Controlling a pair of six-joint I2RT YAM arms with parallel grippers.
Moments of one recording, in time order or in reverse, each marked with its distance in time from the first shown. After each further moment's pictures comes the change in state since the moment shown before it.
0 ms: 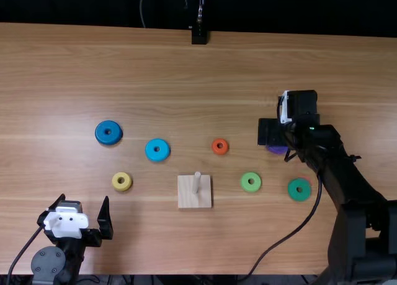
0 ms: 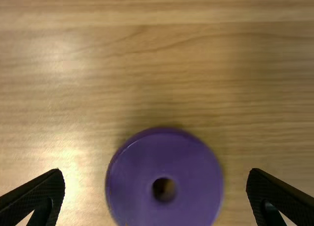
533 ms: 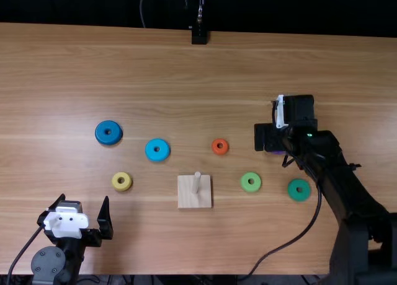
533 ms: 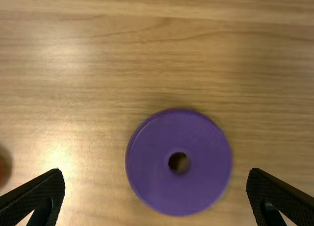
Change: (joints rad) left arm 0.000 0.000 0.000 0.000 0.000 -0.001; right arm 0.041 -0.070 -0.043 -0.015 0.003 -0.031
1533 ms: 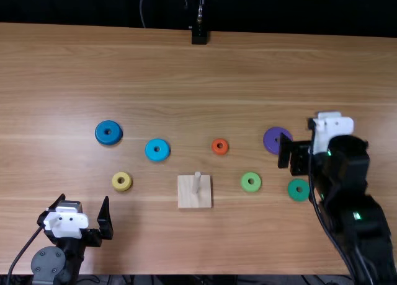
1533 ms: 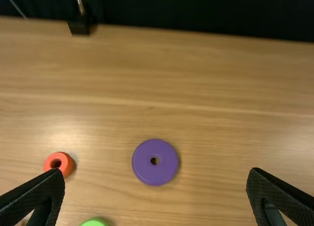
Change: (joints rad) left arm 0.000 0.000 0.000 0.000 0.000 0.000; right arm 0.000 -0.653 -0.204 0.008 0.021 -0.069
